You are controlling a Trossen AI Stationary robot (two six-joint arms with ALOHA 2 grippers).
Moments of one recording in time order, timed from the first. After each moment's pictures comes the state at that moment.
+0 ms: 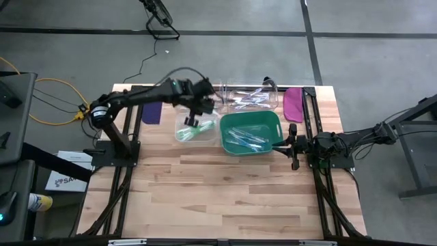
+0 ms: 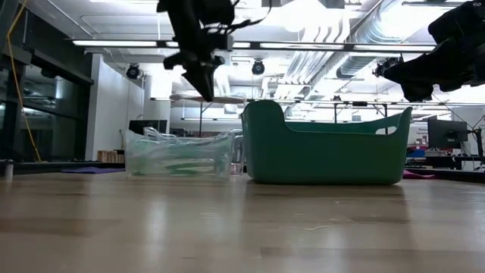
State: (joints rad) left arm 0.35 1.66 1.52 -0.94 -0.14 0.72; right arm 0.21 0.14 0.01 0.07 0.23 0.03
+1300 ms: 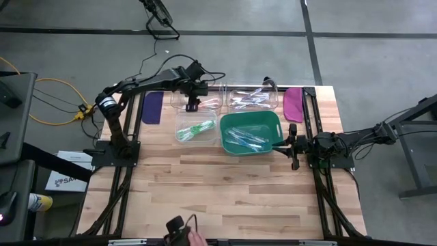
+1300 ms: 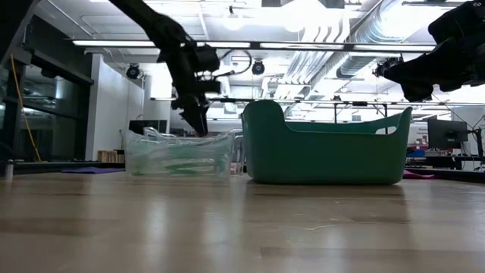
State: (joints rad) left arm 0.68 1.78 1.41 -0.70 0.06 0.73; right arm 0.21 0.14 0.01 0.07 0.23 0.03
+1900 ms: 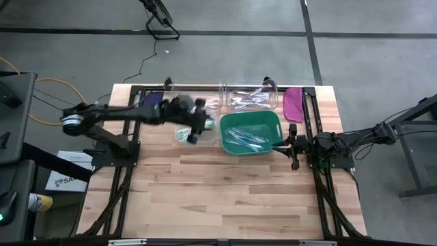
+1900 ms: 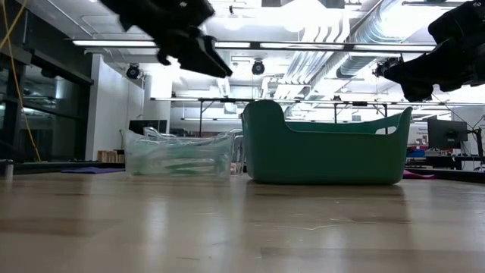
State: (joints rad) left arm 0.26 1.35 0.99 -0.16 0.12 0.62; right arm 0.21 0.14 0.01 0.07 0.23 0.03
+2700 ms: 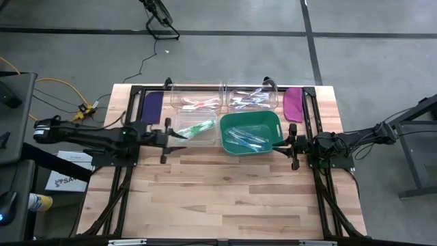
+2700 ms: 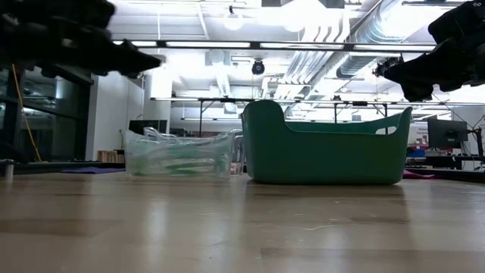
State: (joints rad) left arm 0.05 0.71 0.22 0.42 0.07 0.28; right arm 0.21 0.14 0.01 0.07 0.23 0.03
